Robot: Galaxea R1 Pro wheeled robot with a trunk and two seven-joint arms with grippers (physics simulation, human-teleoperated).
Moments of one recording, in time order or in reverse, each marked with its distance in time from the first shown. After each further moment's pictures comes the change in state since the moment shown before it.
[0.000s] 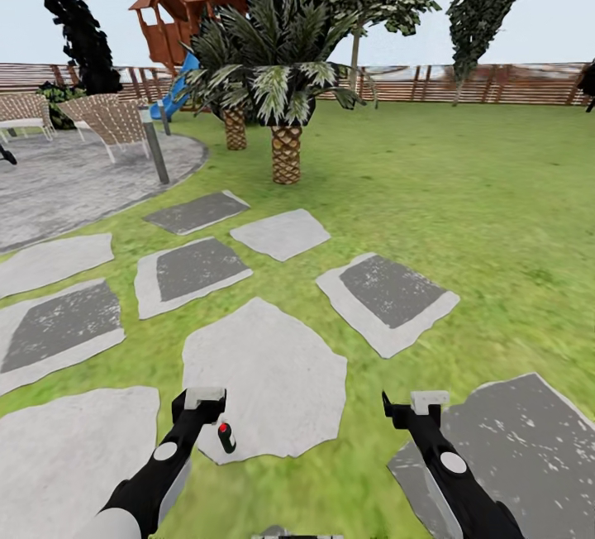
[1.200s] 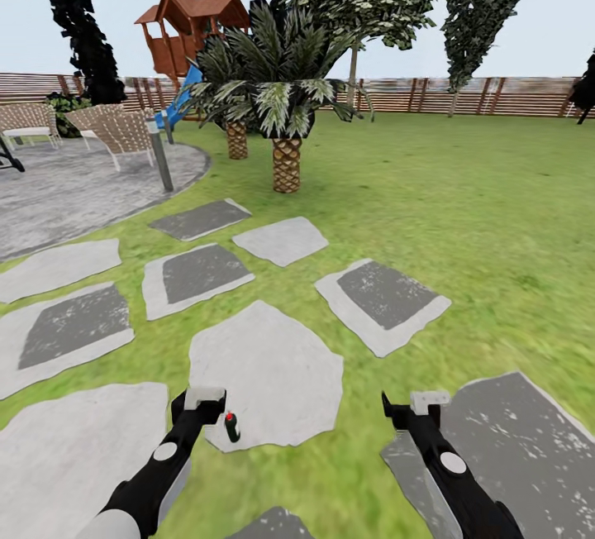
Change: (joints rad) left arm 0.006 0.000 0.000 -0.012 0.001 0.009 0.001; right arm 0.000 0.000 0.003 0.001 0.002 -0.001 0.001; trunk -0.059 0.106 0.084
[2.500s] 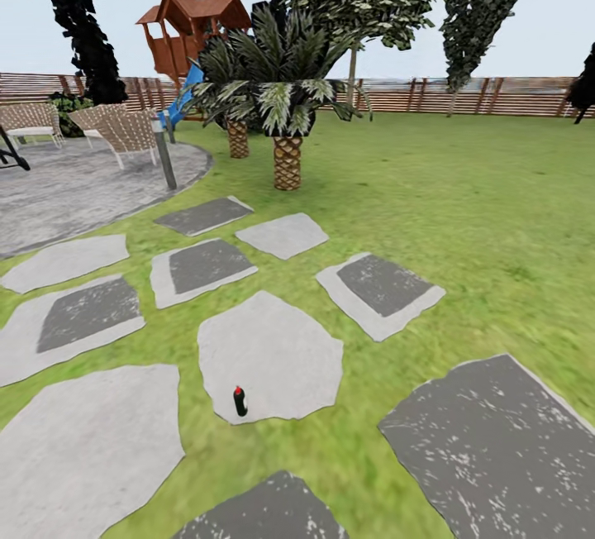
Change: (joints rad) left arm 0.342 0.034 0.005 0.159 0.002 -0.087 -0.045; right arm 0.314 0.004 0.005 0.250 0.003 -0.246 0.000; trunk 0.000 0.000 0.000
